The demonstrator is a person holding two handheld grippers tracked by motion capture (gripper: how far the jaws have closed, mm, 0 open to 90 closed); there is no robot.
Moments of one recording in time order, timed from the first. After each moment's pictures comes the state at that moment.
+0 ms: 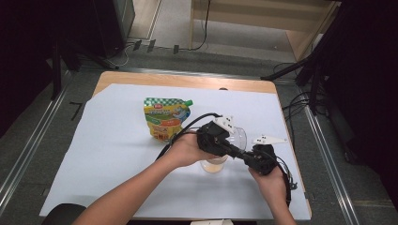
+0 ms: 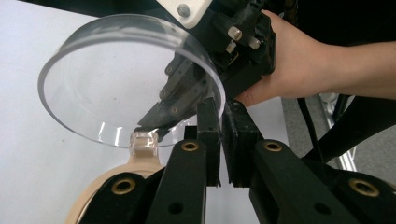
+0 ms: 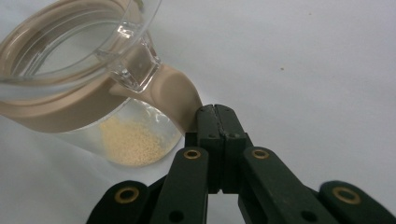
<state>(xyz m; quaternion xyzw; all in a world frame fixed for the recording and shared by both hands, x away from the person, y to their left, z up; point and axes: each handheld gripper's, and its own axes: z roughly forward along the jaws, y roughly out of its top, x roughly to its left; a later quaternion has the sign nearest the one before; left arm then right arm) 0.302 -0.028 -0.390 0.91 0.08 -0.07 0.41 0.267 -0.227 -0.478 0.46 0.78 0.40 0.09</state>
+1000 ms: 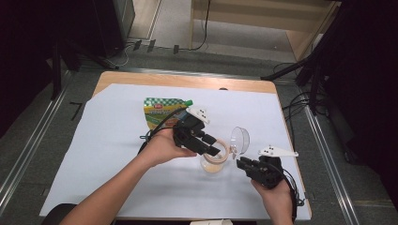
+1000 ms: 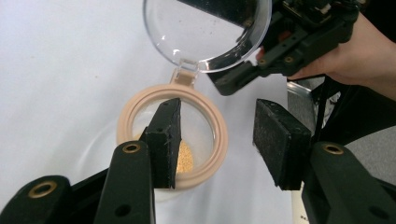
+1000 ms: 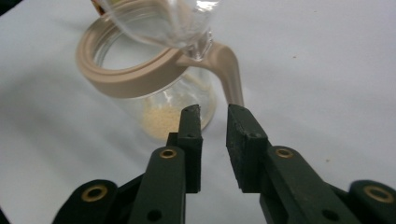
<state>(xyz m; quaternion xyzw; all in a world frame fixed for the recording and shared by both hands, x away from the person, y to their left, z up) 0.314 0.041 -0.390 0.89 0.18 -0.10 0.40 0.223 -0.231 -0.463 0.47 0.77 0.43 0.08</state>
